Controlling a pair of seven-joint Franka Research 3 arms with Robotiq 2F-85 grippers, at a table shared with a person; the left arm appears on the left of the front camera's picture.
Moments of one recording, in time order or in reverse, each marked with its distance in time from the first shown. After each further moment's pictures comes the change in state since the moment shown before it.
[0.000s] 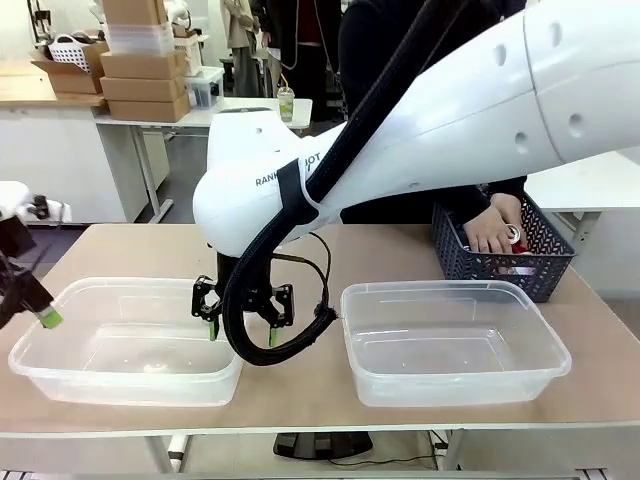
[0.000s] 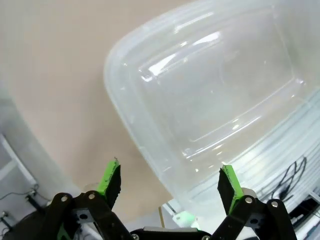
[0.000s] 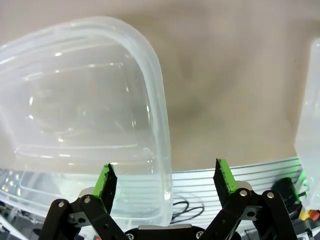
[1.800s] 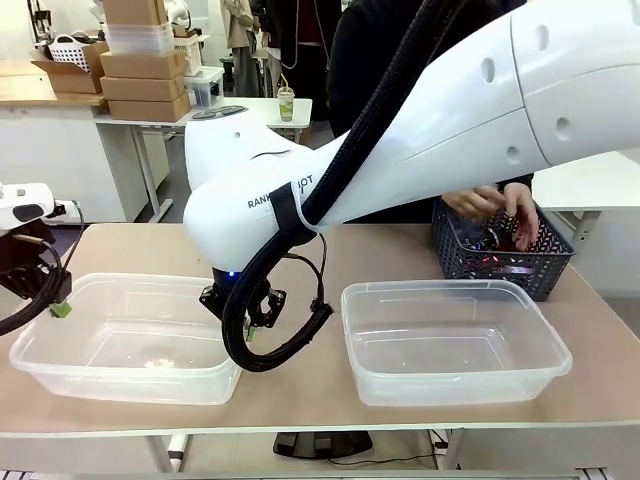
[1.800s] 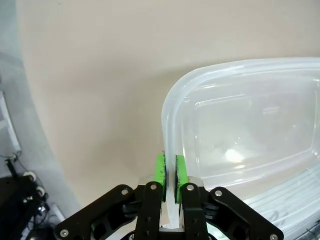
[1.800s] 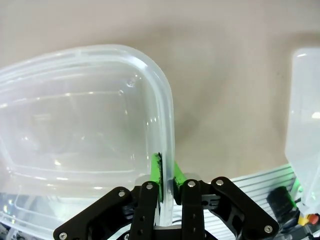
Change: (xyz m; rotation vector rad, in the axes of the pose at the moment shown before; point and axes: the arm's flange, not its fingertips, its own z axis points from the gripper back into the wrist) left arm 0.025 0.013 -0.018 0.110 -0.052 0.305; right arm -0.003 0.009 0.001 -0.071 -0.119 -0.031
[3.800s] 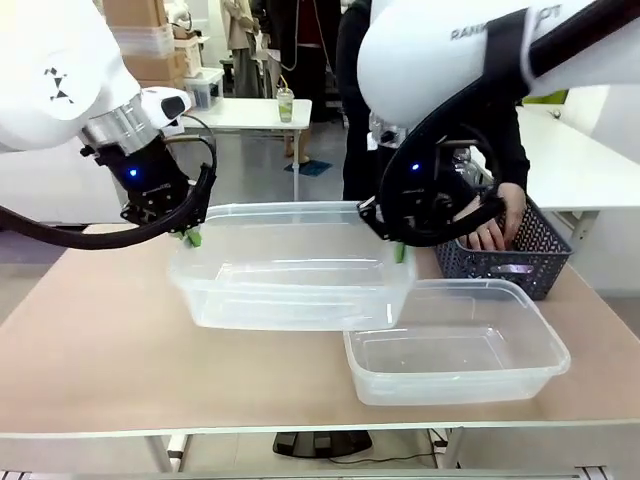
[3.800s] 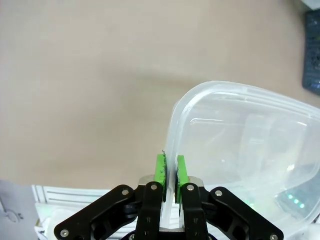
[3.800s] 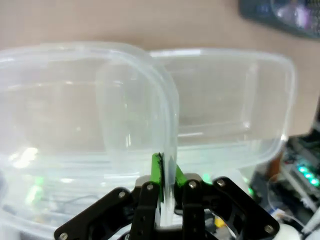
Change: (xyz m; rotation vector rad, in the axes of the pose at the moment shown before) left arm 0.086 -0.232 0.092 -0.090 -0.096 0.336; right arm 0.043 -0.228 0.145 -0.083 -0.025 0.138
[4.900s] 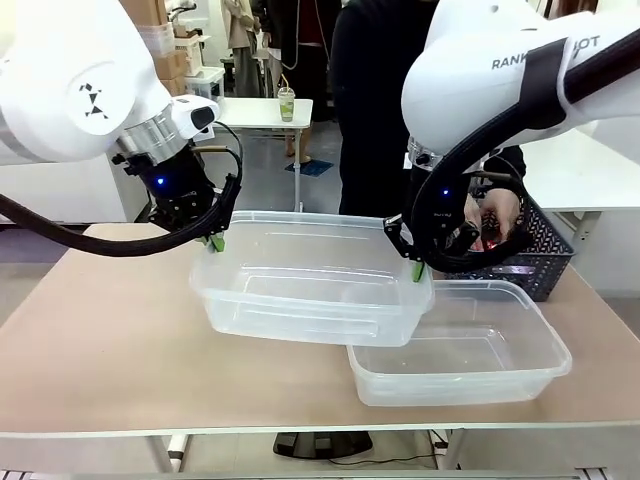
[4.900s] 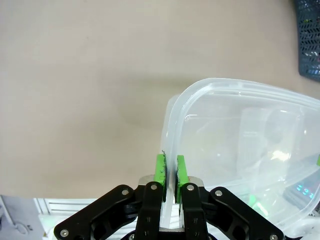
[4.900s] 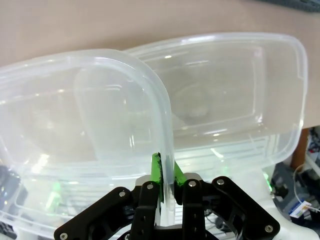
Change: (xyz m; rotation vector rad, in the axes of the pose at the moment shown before) left arm -0.001 -0.018 -0.016 -0.012 0.001 -0.083; right arm 0.000 -0.032 -0.033 0.097 0.027 -0.115
